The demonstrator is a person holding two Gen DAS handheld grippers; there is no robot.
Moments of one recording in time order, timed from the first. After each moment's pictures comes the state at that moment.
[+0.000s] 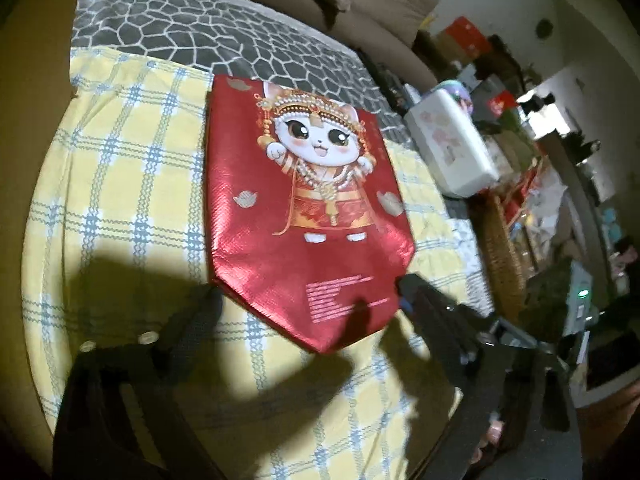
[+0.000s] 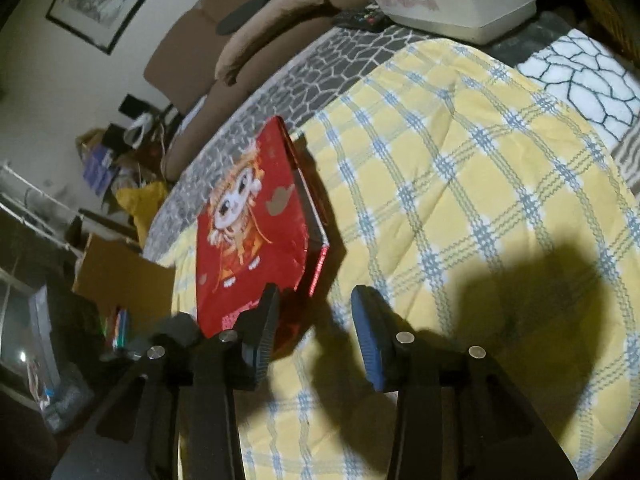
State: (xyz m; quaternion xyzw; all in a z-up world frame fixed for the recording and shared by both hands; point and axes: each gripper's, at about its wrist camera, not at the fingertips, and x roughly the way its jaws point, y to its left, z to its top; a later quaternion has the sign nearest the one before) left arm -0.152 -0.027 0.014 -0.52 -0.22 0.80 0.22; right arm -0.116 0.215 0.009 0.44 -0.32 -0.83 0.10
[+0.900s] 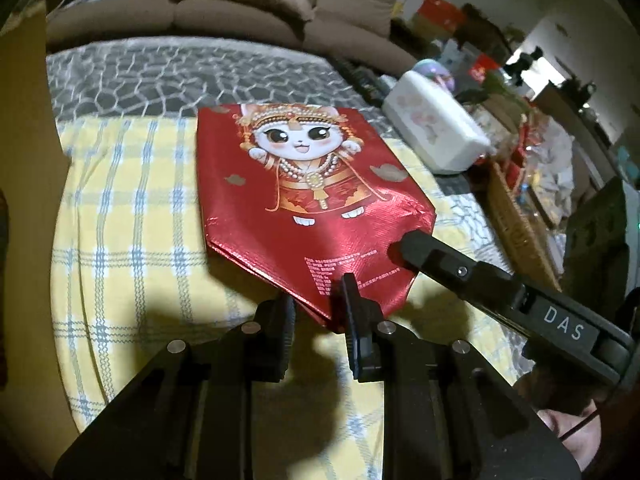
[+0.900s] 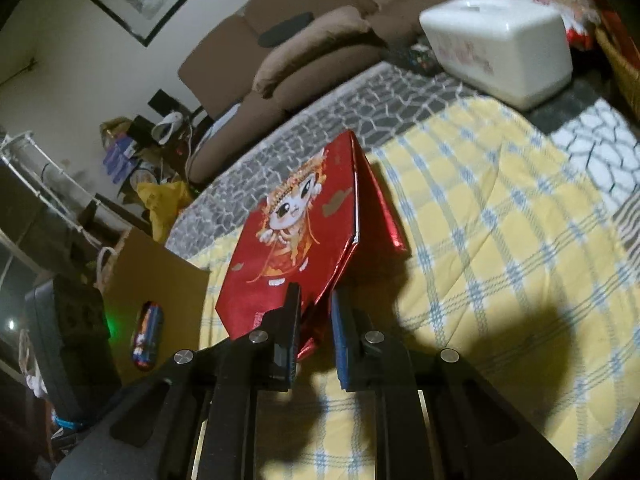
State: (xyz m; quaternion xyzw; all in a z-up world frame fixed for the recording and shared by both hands) left arm -0.125 -0.001 0.049 -0.48 -0.12 0.84 0.23; right arm -0.107 0.192 0.058 0.40 -0.27 -0.87 0.13
